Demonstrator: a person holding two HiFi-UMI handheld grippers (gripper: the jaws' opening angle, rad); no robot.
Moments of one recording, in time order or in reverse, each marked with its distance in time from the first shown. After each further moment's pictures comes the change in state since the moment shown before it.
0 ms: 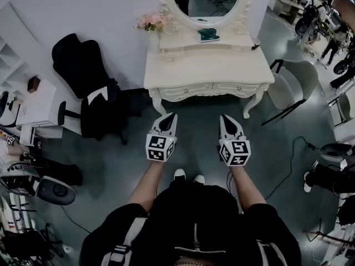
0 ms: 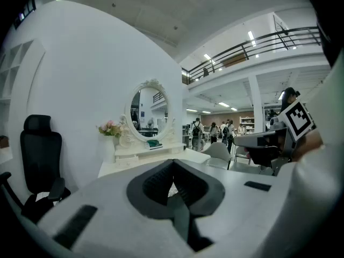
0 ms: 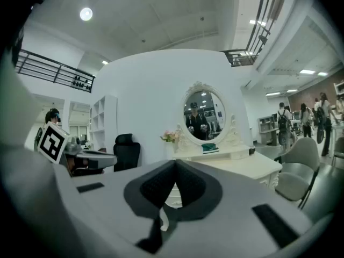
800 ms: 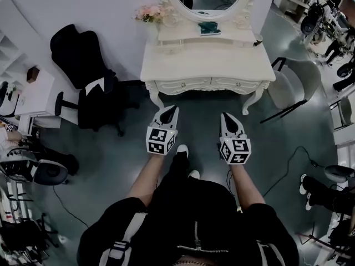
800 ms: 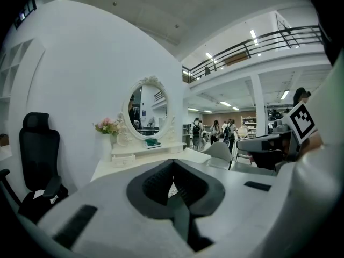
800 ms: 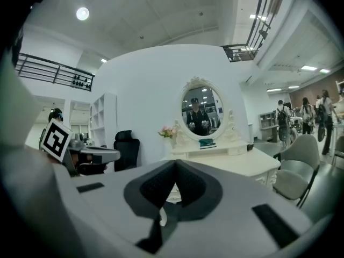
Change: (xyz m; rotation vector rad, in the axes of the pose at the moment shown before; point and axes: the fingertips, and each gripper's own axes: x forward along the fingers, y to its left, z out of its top) left arm 0.038 -0.021 -0.002 -0.006 0.006 0.011; right arm 0.001 -0.039 -0.015 0.007 0.040 0.012
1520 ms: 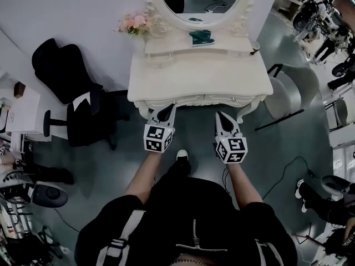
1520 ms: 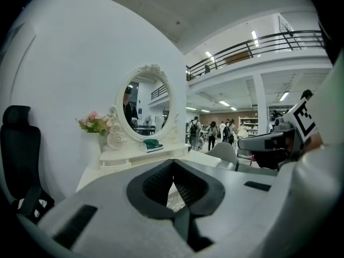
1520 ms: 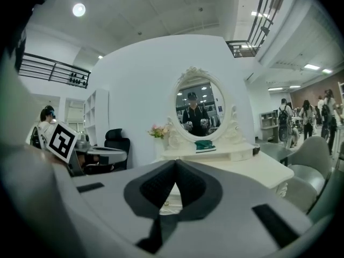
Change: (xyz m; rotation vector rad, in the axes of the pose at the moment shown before) left arm 0.151 0.068 0.017 -0.007 0.014 -0.051; right arm 0.136 -0.062 0.024 -0.005 0.018 -0.010
